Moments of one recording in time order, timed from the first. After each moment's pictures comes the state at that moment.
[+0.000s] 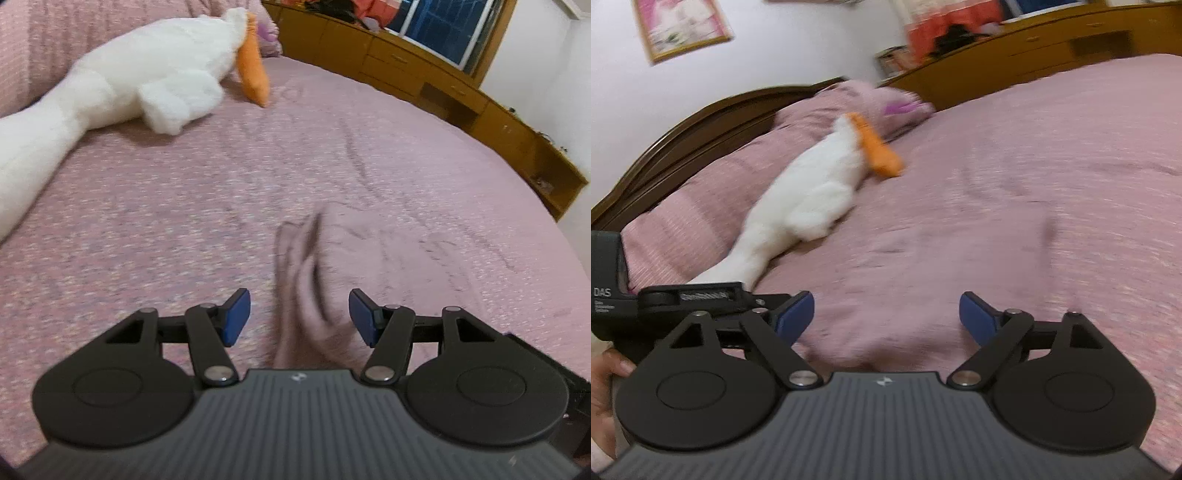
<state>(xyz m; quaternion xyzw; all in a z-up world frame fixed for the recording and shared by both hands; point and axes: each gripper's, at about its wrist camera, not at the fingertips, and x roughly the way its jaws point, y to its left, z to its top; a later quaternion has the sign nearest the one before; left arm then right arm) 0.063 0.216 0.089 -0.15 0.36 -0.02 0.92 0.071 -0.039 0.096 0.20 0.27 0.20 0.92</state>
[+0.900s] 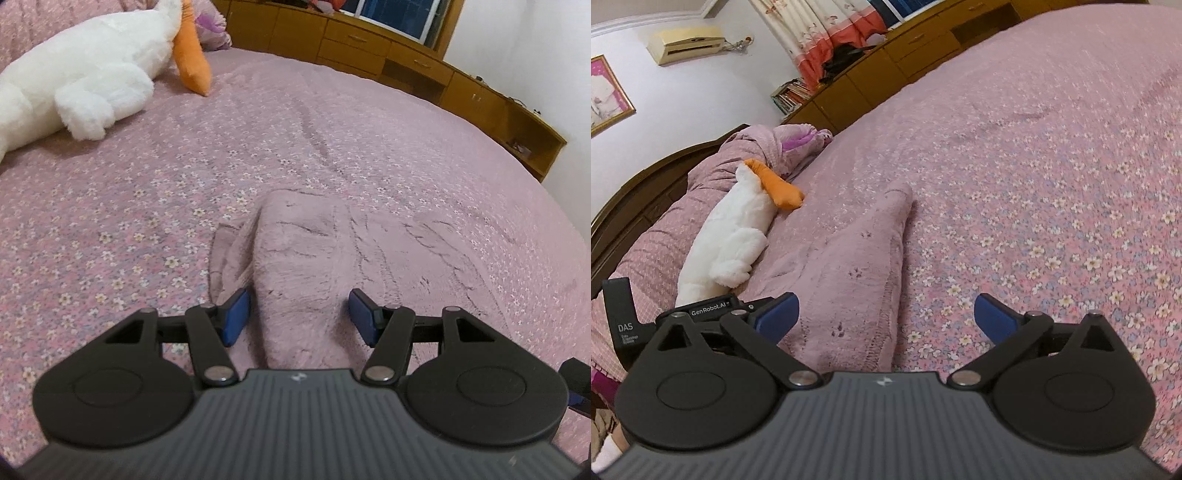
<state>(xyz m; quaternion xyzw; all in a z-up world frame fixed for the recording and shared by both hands) 0.127 0.176 0.044 -0.10 0.36 -0.07 0.93 0.059 -0.103 0.052 0.30 0.29 0.08 0.91</state>
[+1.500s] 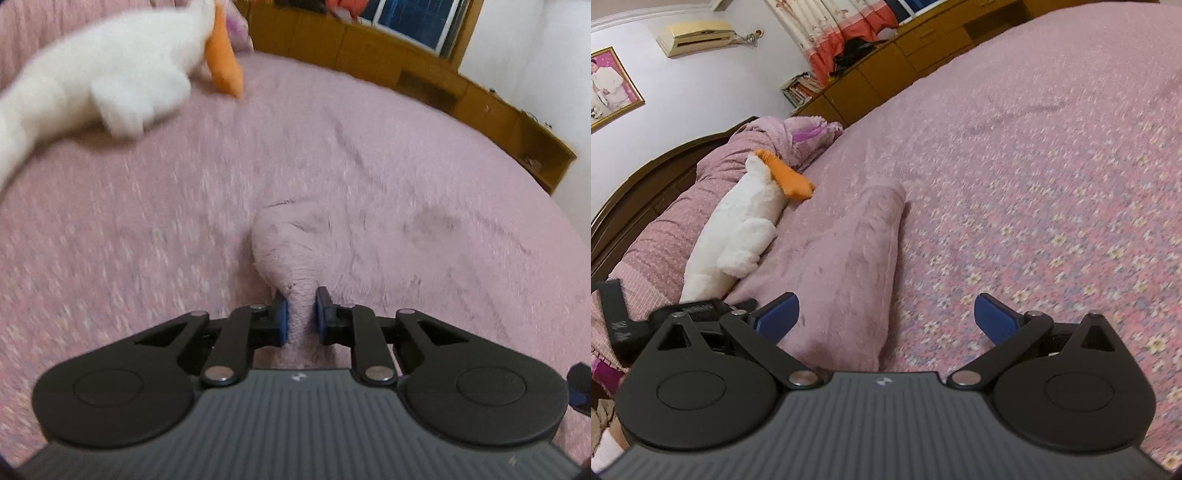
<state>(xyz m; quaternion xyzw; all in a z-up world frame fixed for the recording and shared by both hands) 0.122 0.219 0.039 -0.12 0.36 -0.06 0.92 0.064 -0.085 0.045 0.29 0.29 0.11 0.90</state>
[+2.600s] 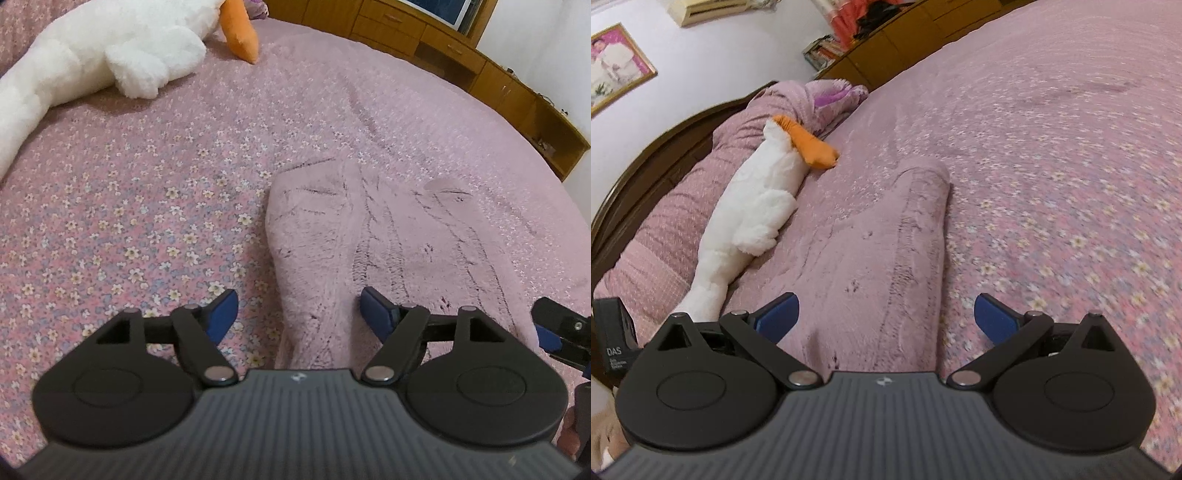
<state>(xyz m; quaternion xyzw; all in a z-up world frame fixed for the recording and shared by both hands) 0.108 0.223 0.045 -0.13 0.42 -0.04 0.90 0.139 -0.063 0.051 0.28 0.34 0.17 0.88</state>
